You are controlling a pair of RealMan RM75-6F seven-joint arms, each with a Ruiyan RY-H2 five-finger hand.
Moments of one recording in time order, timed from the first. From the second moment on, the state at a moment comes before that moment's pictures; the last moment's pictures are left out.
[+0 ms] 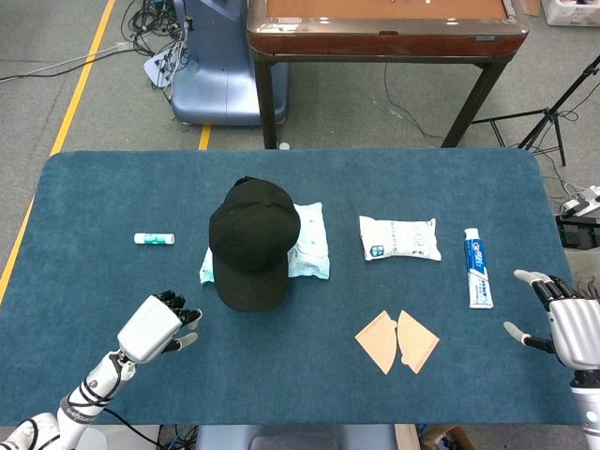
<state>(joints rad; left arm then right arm) -0.42 -1.48 -0.03 -1.27 1.94 1.49 0.03 0.07 -1.10 0.07 -1.55 -1.54 1.53 0.06</state>
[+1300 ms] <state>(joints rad) -0.53 -1.72 -0.08 -1.02 1.87 1.61 0.03 0.07 -1.09 0.07 -1.55 -1.53 1.52 0.07</state>
